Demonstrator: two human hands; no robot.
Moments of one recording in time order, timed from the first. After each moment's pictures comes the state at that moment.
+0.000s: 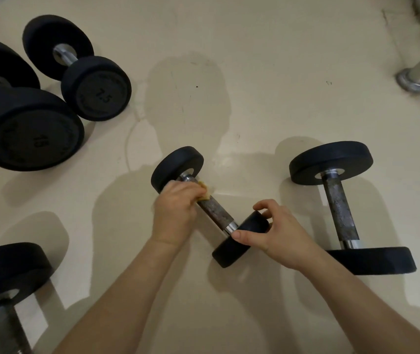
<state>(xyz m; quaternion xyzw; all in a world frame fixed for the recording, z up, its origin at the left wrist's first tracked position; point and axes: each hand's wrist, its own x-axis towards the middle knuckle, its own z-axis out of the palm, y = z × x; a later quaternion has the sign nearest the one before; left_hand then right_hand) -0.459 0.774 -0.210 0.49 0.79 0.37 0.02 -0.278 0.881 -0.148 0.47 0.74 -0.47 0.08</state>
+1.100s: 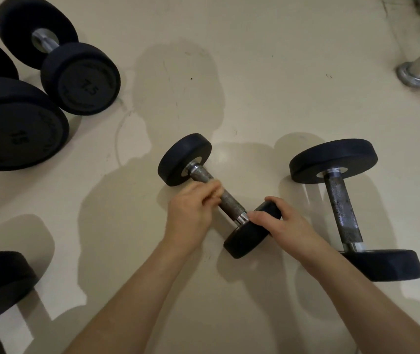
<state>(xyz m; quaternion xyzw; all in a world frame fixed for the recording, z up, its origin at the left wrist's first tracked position) -0.441 0.795 -0.216 0.41 0.78 0.46 0.11 -0.281 0.895 -0.158 0.53 0.65 -0.54 0.04</state>
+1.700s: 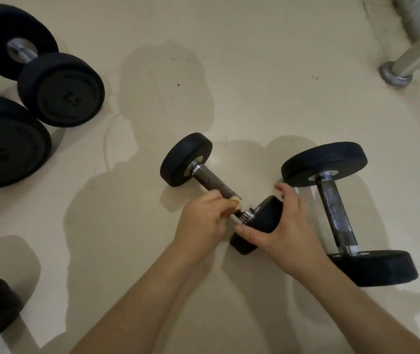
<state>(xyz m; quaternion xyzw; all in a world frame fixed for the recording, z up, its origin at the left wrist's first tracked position) -0.428 0.816 -0.215 0.53 0.73 0.40 0.14 -0.277 0.891 -0.160 0.50 0.79 -0.34 -0.07</state>
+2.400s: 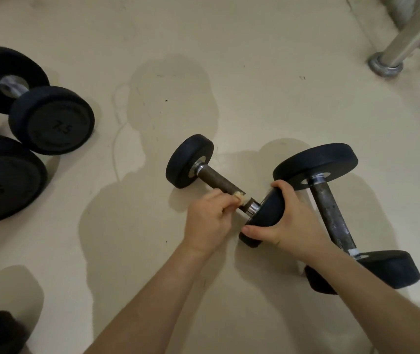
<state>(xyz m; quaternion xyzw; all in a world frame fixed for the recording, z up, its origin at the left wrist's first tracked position) -0.423 0.854 -0.216 0.52 0.74 0.41 0.13 -0.272 0.937 -0.167 0.50 0.77 -0.38 -0.02</state>
